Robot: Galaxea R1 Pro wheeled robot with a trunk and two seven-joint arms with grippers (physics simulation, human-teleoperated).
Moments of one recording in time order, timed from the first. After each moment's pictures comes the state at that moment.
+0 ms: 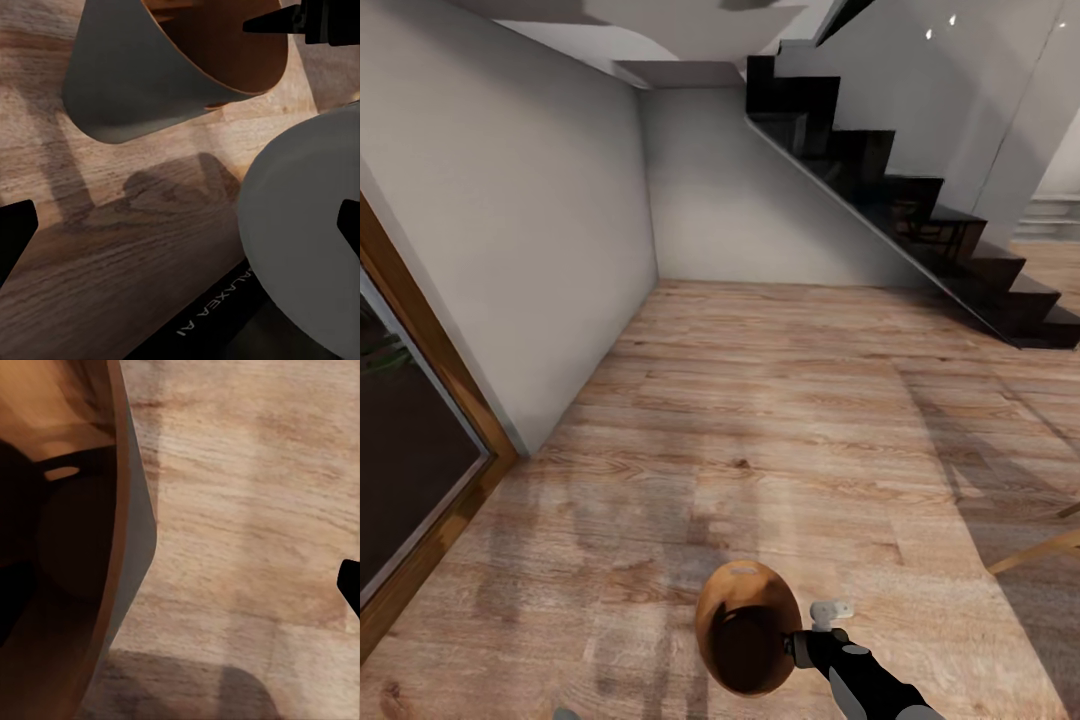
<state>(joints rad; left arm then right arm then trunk) 0.11 0.10 0.11 -1.17 0.01 0.25 -0.91 -0.54 0.07 0.02 -0.25 0.01 0.05 0.04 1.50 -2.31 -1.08</state>
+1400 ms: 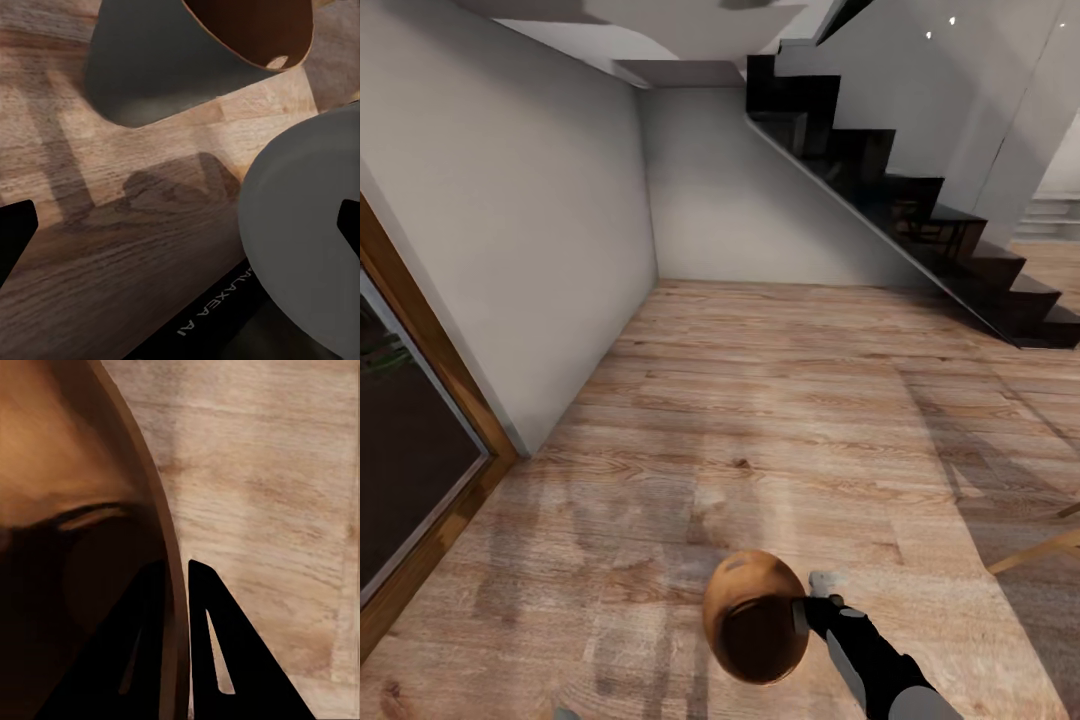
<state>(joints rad) 0.11 0.10 0.11 -1.17 0.01 0.25 -0.91 -0.53 0.07 0.02 -0.44 0.01 0.18 0.04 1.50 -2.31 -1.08</state>
